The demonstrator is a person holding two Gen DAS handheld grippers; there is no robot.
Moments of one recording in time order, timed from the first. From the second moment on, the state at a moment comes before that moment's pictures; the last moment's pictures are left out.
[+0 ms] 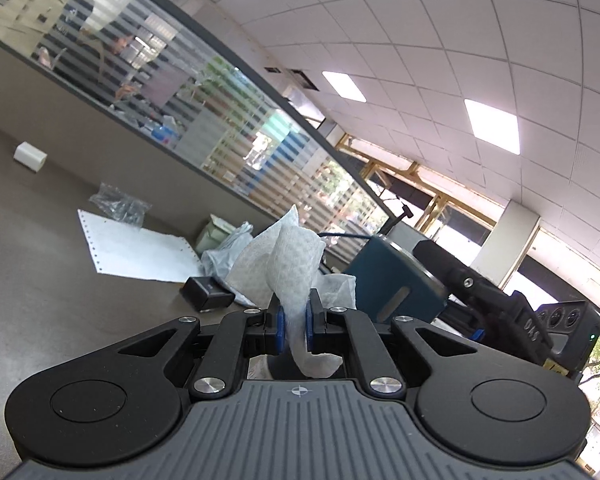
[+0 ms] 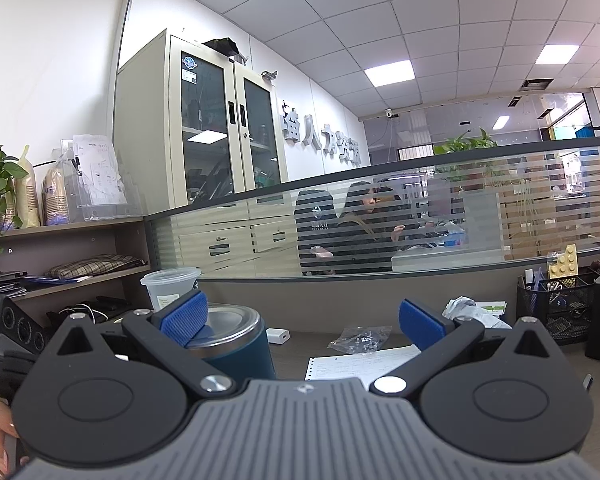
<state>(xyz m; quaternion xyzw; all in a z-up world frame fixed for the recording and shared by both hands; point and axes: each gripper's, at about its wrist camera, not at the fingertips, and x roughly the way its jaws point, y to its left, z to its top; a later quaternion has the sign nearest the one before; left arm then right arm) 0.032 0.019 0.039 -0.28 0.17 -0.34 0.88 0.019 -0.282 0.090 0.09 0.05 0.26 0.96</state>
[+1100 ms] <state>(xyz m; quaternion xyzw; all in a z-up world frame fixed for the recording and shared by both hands) 0.036 0.015 0.043 -0.32 0.13 -0.35 0.87 0.023 -0.283 0.088 0.09 0.05 0.26 0.96</state>
